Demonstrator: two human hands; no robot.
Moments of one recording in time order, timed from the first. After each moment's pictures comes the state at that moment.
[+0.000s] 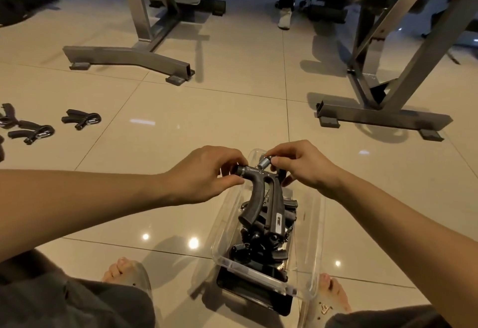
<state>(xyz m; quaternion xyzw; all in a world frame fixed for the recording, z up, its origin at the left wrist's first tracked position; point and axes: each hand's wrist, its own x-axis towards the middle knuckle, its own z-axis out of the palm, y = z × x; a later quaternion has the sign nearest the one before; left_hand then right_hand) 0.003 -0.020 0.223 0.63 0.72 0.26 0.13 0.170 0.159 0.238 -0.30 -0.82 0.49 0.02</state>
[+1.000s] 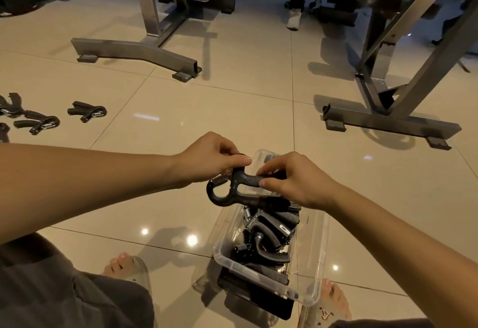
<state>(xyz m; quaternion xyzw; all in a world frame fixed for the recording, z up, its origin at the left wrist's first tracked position) -0.011 -0.003 0.228 0.41 0.76 0.39 0.32 0.163 0.132 0.236 -0.20 -0.92 0.33 -0.01</state>
